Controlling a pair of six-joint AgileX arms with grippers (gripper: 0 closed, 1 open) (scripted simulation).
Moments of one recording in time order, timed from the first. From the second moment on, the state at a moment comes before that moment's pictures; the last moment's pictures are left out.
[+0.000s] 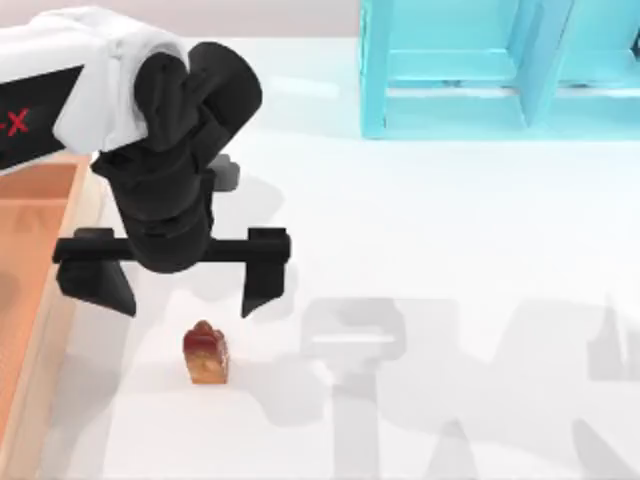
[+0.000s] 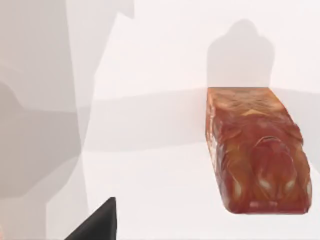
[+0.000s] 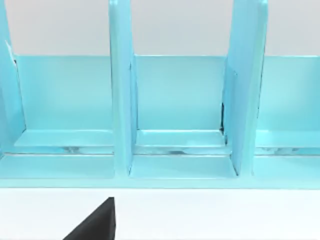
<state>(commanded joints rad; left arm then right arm) -0.53 1.77 1.32 -1.13 0.00 -0.51 0.00 0.00 0.00 0.00 0.00 0.00</state>
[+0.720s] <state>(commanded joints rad) 0.12 1.91 1.67 -1.35 0.00 0.16 0.00 0.00 0.00 0.00 0.00 0.00</state>
